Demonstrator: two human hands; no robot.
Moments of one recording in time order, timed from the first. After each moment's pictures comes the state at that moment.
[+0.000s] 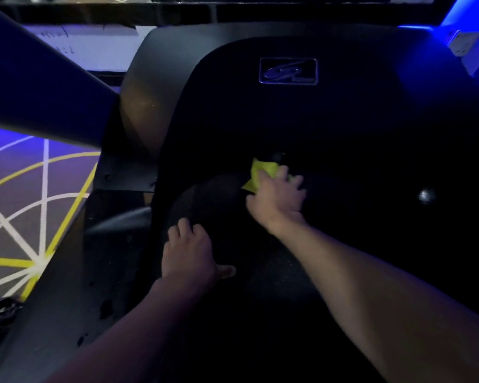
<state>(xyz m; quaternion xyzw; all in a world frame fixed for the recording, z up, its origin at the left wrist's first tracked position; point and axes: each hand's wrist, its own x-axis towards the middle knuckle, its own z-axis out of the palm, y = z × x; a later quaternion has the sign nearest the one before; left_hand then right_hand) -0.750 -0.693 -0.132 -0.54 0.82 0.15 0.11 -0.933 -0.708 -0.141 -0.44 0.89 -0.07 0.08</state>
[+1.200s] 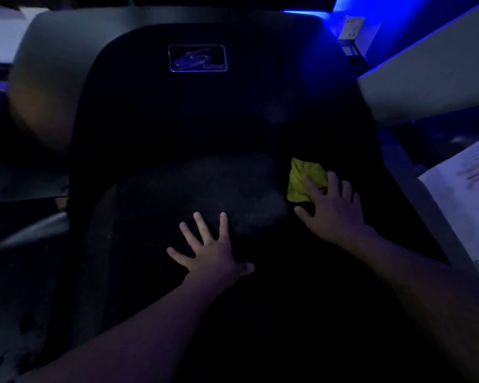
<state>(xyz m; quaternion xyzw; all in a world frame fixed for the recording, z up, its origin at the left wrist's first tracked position) -0.863 -0.595 -0.143 -0.47 0.81 0.28 0.21 -1.086 -0.490 -0.124 -0.40 0.91 0.08 0.09</state>
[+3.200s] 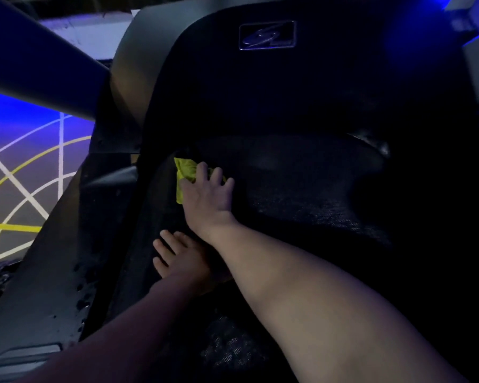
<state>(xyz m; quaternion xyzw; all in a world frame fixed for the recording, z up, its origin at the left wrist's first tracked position) -0.762 -0.577 -0.132 -0.69 0.64 0.24 0.24 -0.835 -0.641 -0.142 -0.62 0.77 -0.09 0.06</state>
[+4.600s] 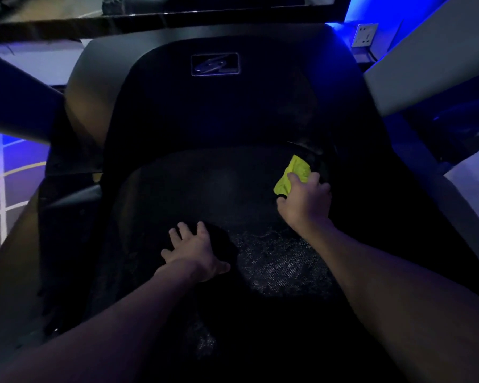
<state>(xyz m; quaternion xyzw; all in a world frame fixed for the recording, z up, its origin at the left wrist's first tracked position) -0.798 -0.572 -0.132 -0.52 0.80 0.22 0.21 -1.017 -0.507 -0.151 -0.34 0.94 -0.07 0.03</state>
